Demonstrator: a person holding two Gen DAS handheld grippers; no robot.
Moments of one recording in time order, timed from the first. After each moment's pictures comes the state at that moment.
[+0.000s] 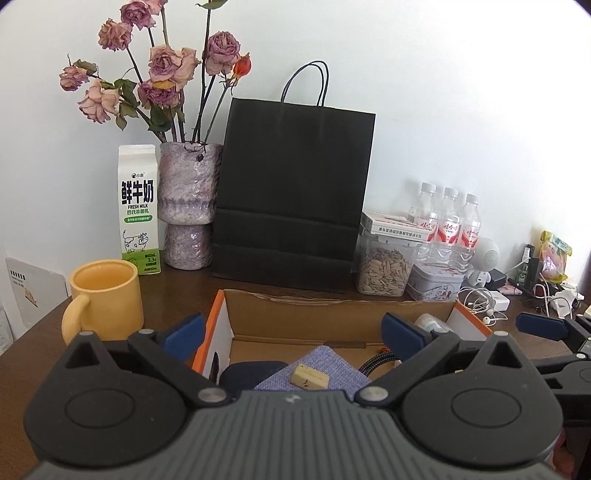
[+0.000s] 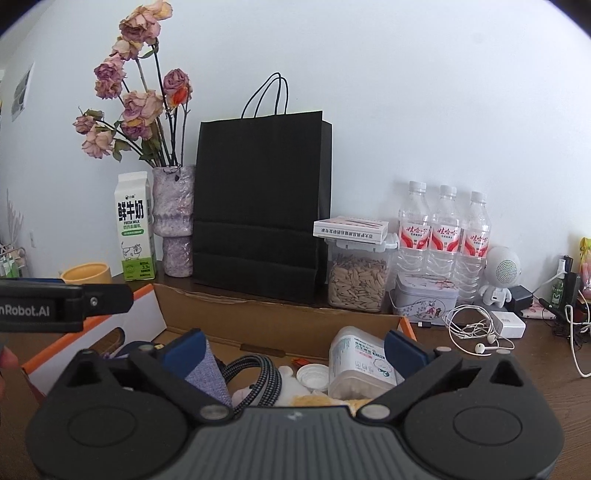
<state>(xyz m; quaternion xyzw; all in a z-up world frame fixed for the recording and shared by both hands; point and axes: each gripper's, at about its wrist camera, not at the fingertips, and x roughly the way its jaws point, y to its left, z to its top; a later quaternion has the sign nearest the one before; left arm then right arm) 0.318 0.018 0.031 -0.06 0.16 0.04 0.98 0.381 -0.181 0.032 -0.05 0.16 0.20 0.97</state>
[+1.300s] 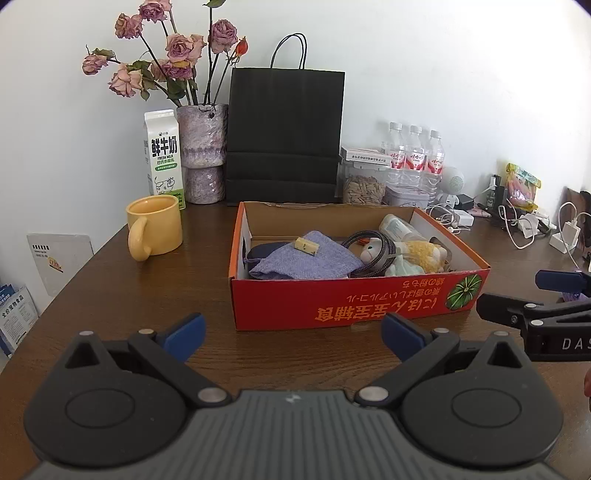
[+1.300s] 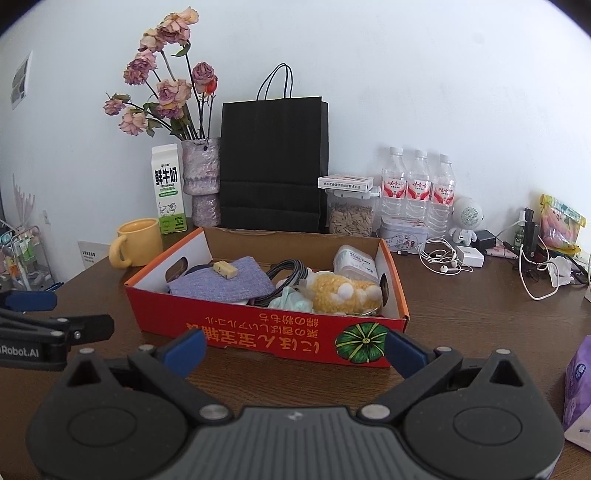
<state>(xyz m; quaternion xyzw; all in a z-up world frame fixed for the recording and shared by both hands) 0.169 0.005 0.031 -0.03 0.25 0.03 0.97 0.220 -0.213 0.051 -0.04 0.23 0.19 0.95</state>
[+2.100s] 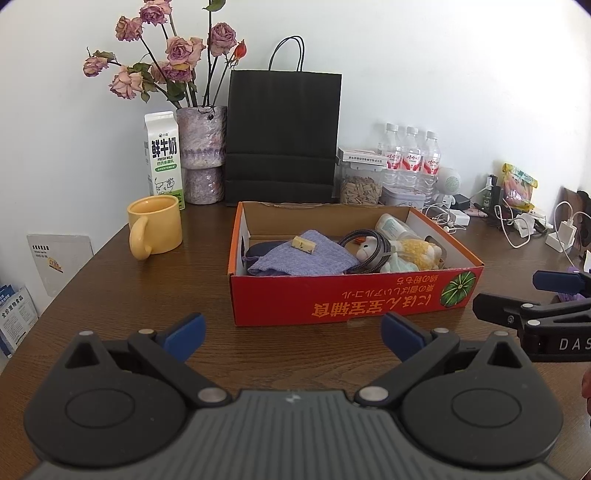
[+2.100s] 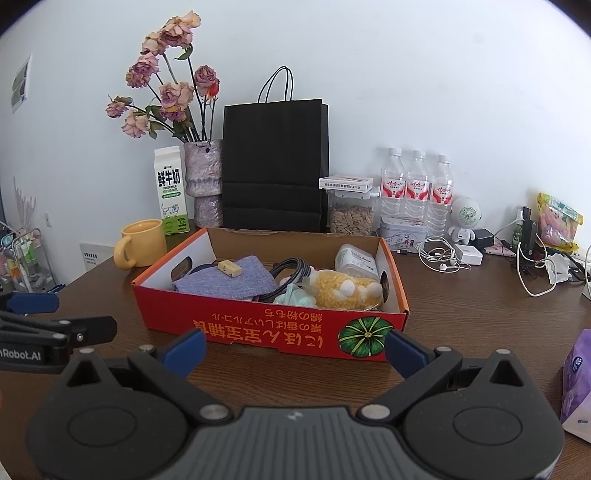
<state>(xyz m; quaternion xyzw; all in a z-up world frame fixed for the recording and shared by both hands) 0.160 0.004 0.033 -0.03 0.25 0.03 0.97 0.208 -0.213 0.053 -0.04 0.23 0.18 0.95</state>
